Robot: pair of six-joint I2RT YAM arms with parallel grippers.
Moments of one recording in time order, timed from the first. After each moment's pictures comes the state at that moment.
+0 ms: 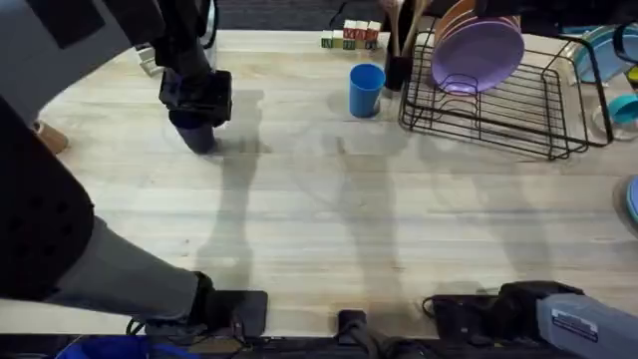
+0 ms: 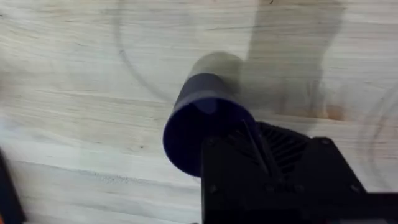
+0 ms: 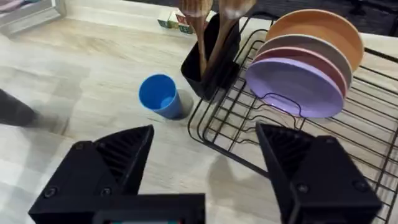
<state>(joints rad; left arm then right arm) -0.01 1.71 1.34 -1.03 -0.16 -0.04 0.03 1.24 1.44 -0.85 -0.24 -0.02</state>
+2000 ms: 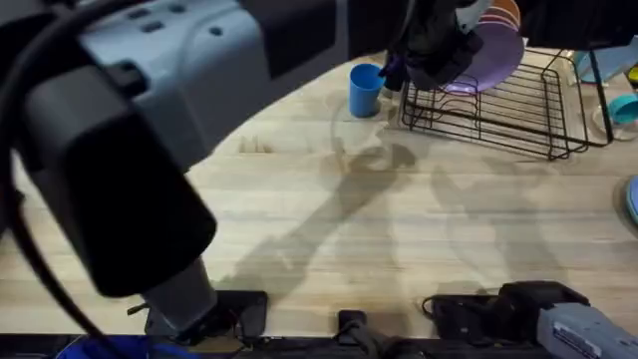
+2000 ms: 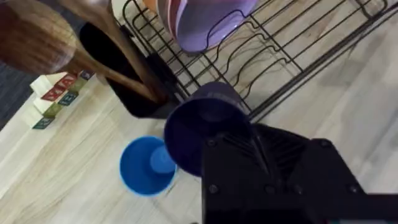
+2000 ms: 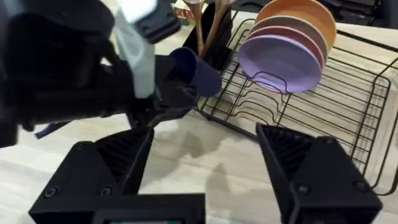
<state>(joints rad) -0.78 1.90 1.77 -0.63 0.04 0.12 0.03 1.01 1.44 -1.05 -0.19 -0.02</state>
